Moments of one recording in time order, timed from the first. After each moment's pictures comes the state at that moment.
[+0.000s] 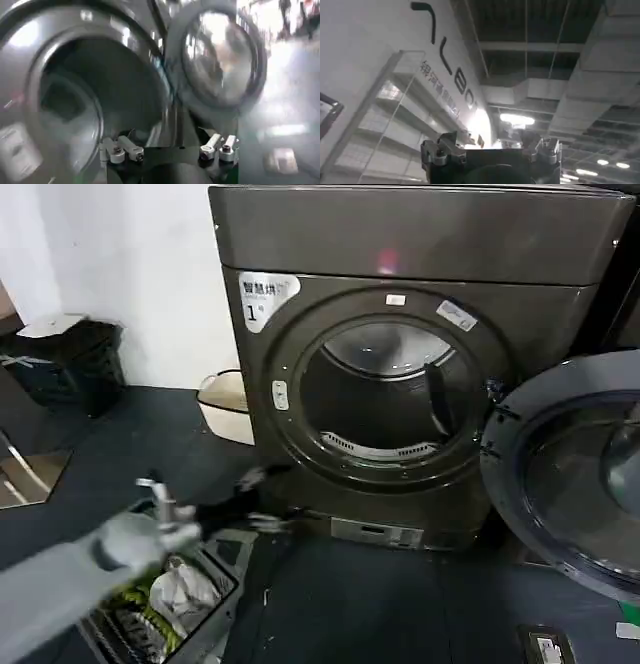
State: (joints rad) left arm 0.31 -0.44 0.61 -1.63 -0.72 -0.42 0.48; right arm -1.69 0.95 2.43 1.76 0.38 -0.25 -0.05
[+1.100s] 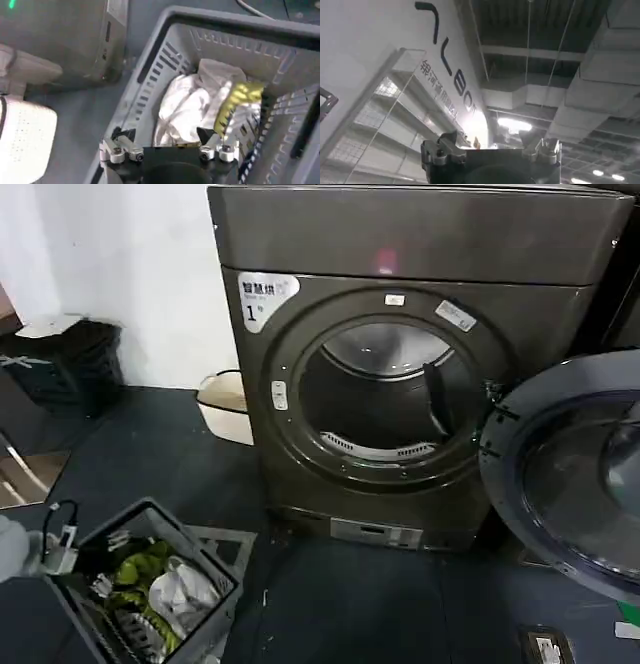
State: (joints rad) left arm 0.32 -0.18 0.63 -1.44 -0.06 -0.31 0.70; right arm -1.72 0.98 2.47 1.75 0.35 -0.21 -0.11
